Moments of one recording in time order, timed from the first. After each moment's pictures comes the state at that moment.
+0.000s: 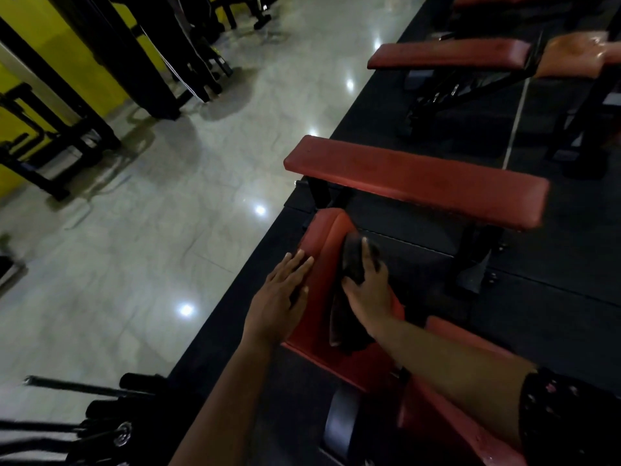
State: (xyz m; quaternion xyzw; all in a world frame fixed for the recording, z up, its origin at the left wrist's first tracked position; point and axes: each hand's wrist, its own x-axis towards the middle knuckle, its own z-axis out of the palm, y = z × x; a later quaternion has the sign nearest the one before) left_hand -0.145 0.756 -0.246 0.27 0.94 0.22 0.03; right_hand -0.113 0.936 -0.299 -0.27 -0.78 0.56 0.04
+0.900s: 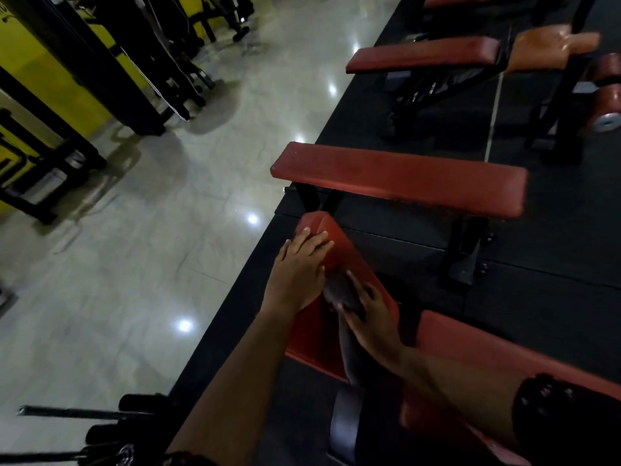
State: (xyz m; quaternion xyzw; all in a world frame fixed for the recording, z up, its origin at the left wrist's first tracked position) left_hand -0.181 0.824 -0.238 0.37 0.93 0.02 0.02; right_hand -0.065 0.942 -0.354 -0.13 -0.84 0.51 0.12
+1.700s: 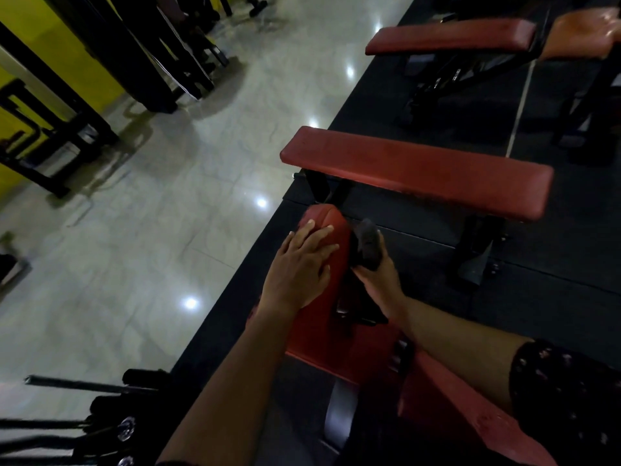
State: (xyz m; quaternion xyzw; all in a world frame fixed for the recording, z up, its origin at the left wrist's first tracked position) left_hand -0.182 0.823 -0.244 0.36 0.93 0.00 -0.02; right_hand -0.137 0.984 -0.353 -0.23 -0.69 0.68 0.05
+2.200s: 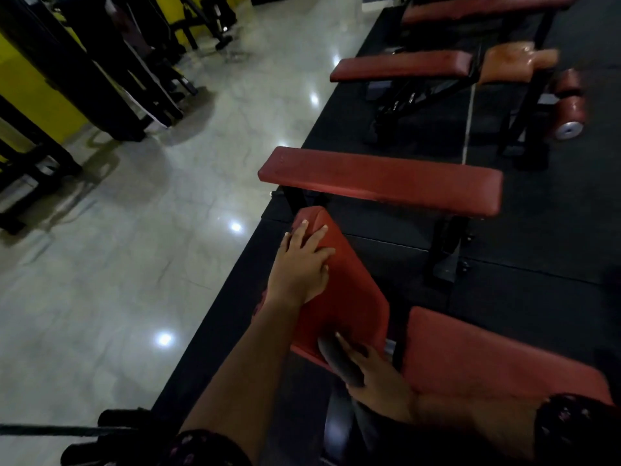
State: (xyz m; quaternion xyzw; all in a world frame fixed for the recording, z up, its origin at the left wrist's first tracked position) left_hand -0.175 0.826 -0.235 0.38 0.92 -0.04 0.01; right_hand 0.025 0.908 -0.390 -0.02 -0.91 0.41 -0.09
